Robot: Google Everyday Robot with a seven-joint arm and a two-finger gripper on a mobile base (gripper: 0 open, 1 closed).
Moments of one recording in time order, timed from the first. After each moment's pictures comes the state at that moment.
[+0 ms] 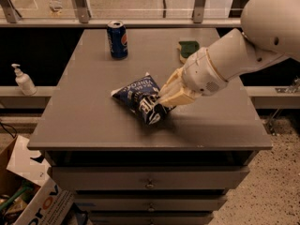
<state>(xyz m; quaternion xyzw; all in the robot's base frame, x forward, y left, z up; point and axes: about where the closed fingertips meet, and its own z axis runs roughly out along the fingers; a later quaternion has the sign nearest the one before) 0.495 -0.045 0.874 -0.69 0.62 0.20 0.31</state>
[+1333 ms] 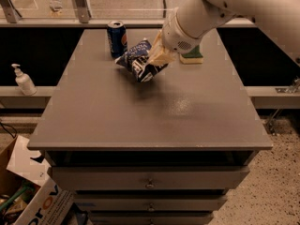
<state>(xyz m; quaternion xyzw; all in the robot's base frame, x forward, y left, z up) 0.621 -0.023 0.907 -0.70 0.63 0.05 0.32</state>
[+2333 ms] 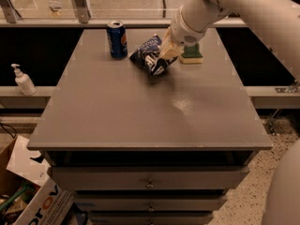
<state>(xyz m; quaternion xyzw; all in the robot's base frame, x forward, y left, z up) 0.684 -0.058 0.887 -0.71 0.64 0.02 0.29</state>
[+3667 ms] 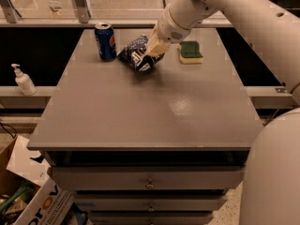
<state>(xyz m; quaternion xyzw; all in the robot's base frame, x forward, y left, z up) 0.700 -0.017 0.889 -0.71 0.63 0.06 0.31</state>
